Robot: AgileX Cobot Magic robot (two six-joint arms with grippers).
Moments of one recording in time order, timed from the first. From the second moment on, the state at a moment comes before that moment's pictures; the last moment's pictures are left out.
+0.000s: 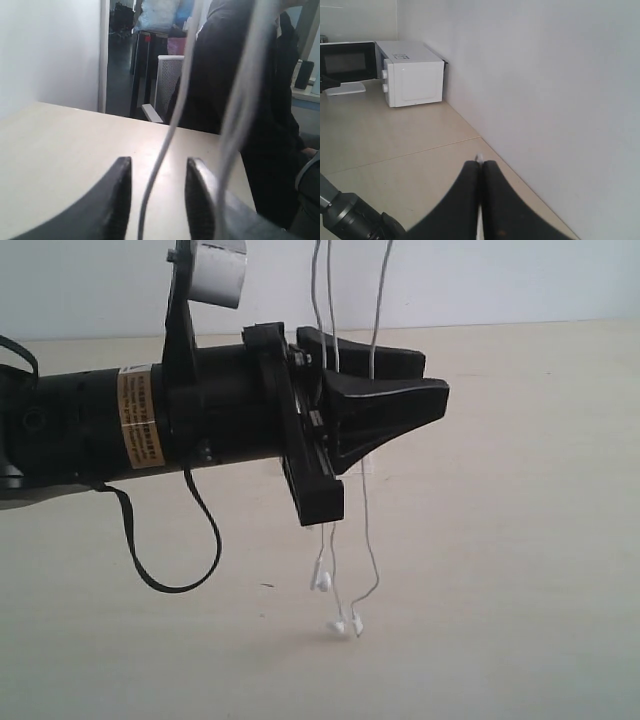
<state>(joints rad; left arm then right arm) -0.57 1.58 -0.75 0.88 -0.96 -0.73 0.65 1.22 -1.91 0.46 0.99 -0.42</state>
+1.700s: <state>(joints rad) -0.58 1.47 -0.75 1.24 -0.88 -1.08 0.65 1.22 -1.91 -0.08 1.08 -0.10</state>
